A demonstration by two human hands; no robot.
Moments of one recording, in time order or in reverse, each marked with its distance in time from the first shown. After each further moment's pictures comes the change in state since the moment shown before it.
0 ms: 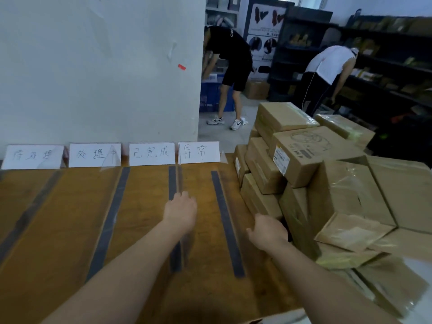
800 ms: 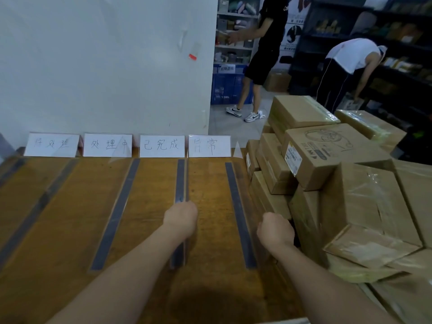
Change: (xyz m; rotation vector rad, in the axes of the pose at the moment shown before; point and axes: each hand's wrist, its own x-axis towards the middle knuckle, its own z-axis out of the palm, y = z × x) left_hand -0.004 0.004 0.013 -0.007 -0.170 -0.139; right_hand 0.014 0.008 0.003 0.098 0.097 0.038
